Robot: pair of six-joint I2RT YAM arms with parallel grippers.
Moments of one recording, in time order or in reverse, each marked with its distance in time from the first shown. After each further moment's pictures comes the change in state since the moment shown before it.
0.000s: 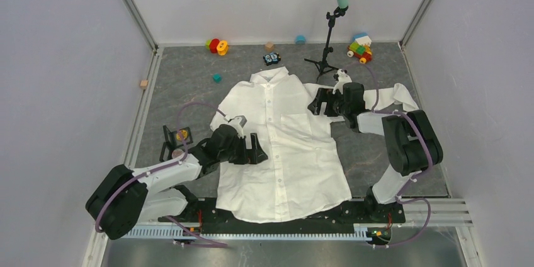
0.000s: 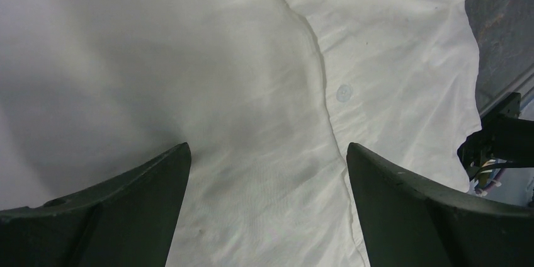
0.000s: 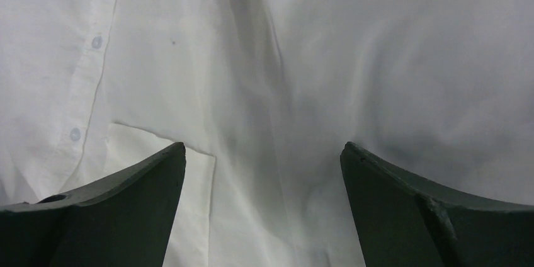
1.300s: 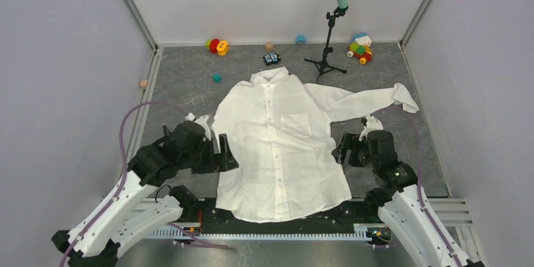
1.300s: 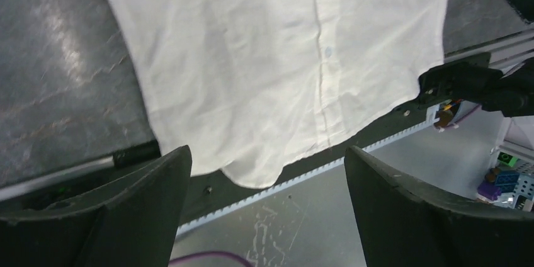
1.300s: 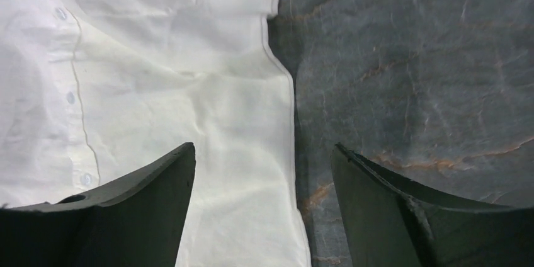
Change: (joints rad) left arm 0.000 -0.522 0.477 -1.195 -0.085 -0.090; right arm 0.069 -1.207 -0.388 -0.972 0.169 0.140
